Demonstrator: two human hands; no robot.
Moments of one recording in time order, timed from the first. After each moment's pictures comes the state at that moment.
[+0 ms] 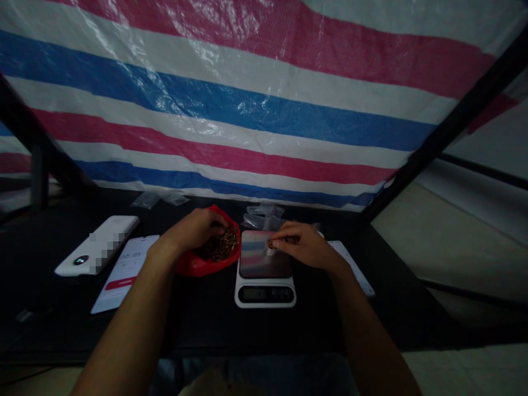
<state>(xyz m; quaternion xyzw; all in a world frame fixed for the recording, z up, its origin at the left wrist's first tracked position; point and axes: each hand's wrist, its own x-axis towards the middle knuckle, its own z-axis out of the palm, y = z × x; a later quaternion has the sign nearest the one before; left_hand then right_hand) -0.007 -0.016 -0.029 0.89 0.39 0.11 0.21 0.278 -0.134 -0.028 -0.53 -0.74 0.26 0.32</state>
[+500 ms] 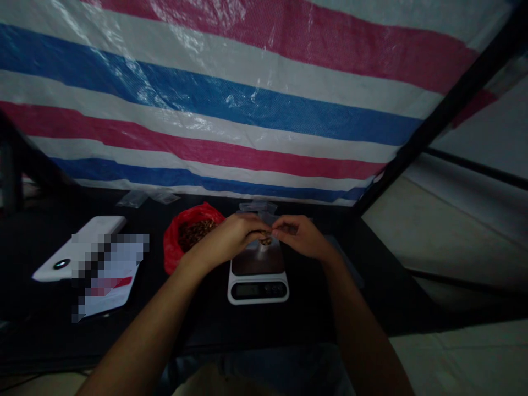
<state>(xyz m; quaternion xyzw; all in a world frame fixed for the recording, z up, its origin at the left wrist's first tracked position) 0.071 -0.066 -0.024 0.92 0.15 0.25 0.26 0.290 -0.130 -0.033 -0.54 -0.71 0.29 0.35</state>
